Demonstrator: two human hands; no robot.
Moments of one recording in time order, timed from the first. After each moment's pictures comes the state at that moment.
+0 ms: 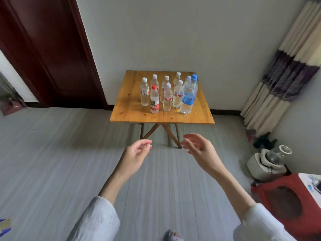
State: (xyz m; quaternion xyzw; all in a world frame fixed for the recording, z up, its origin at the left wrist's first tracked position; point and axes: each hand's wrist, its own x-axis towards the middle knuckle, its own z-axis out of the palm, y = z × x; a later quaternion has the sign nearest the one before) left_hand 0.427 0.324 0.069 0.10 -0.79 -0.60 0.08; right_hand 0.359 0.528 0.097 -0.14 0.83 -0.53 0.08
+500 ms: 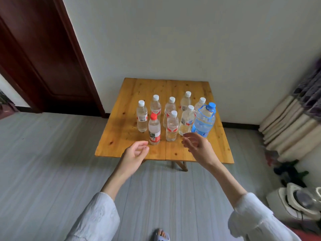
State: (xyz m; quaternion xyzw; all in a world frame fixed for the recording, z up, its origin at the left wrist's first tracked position) left_hand 0.108 0.230 0.035 0.18 -0.79 -0.59 0.04; right_hand 0.015 0.433 0.066 -0.14 0.85 -0.49 0.11
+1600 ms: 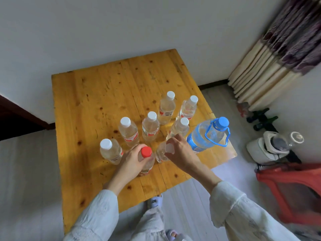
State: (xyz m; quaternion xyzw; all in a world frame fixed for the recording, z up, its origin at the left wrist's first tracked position) left_hand -0.179 0.142 -0.067 -0.03 -0.89 -0.44 -0.10; right_hand -0.195 0.329 -0.037 -0.06 0.96 -0.27 0.11
